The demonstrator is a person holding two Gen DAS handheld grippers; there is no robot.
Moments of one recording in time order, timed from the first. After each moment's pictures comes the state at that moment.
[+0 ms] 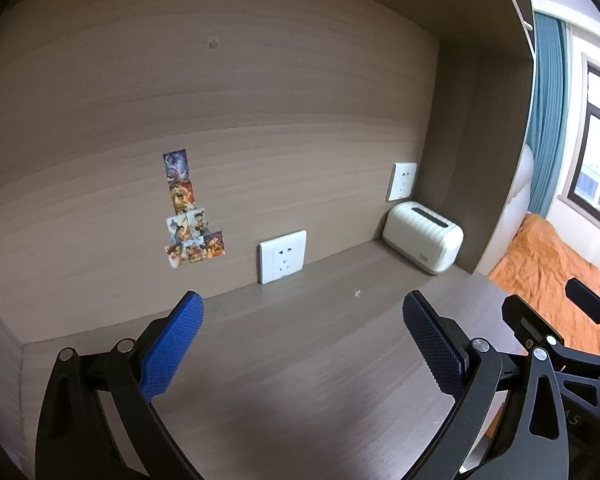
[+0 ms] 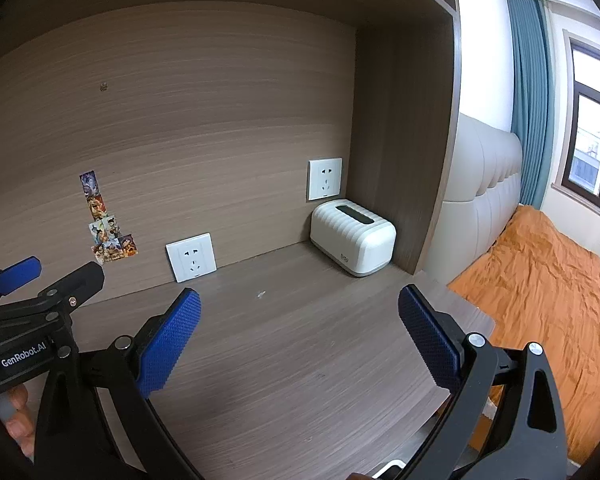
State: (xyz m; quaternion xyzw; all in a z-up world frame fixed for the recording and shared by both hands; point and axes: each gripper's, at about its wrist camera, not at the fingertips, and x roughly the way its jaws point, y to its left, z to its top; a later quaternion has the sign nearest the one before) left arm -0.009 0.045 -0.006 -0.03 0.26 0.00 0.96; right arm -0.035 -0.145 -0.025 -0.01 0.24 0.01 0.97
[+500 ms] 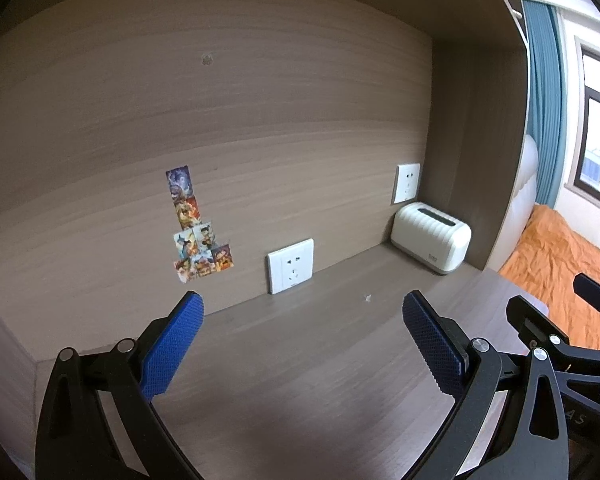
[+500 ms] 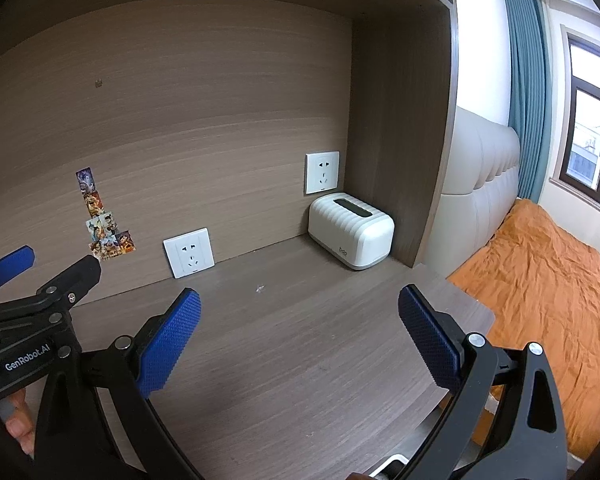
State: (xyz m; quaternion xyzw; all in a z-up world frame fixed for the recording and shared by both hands) left arm -0.010 0.039 -0.004 0.00 0.25 0.01 0.97; right arm -0.035 -0.145 -0.027 -0.01 0.25 0.01 0.97
